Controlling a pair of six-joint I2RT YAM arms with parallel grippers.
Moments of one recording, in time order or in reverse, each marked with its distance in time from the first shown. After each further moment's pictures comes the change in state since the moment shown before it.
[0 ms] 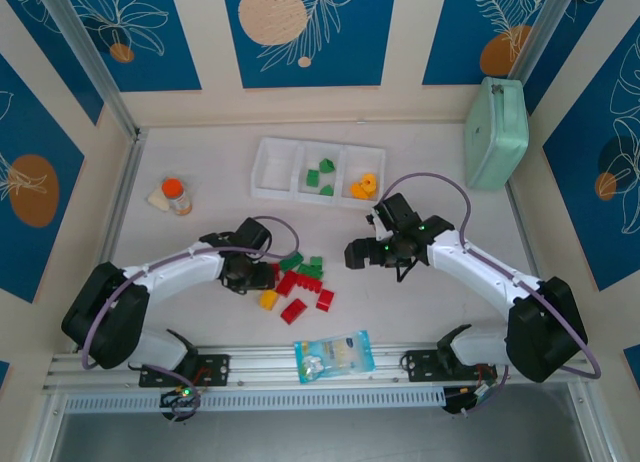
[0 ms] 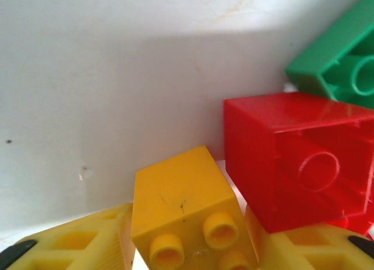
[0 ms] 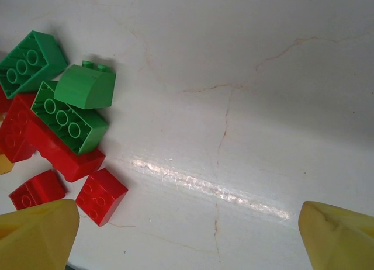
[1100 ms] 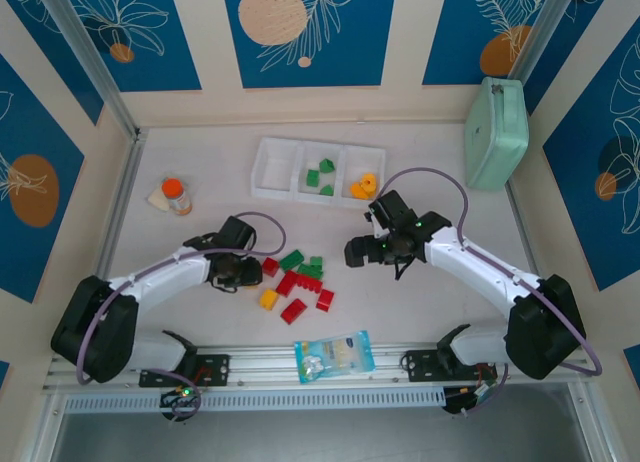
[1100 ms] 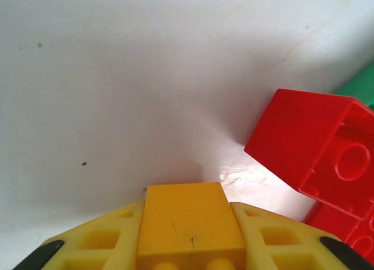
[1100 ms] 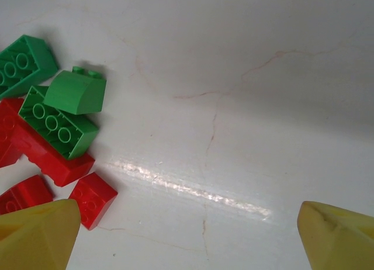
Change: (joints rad) left arm 0.093 -0.097 -0.061 0.052 0.000 0.045; right arm 0.030 0.005 0.058 -0.058 0.098 -0.005
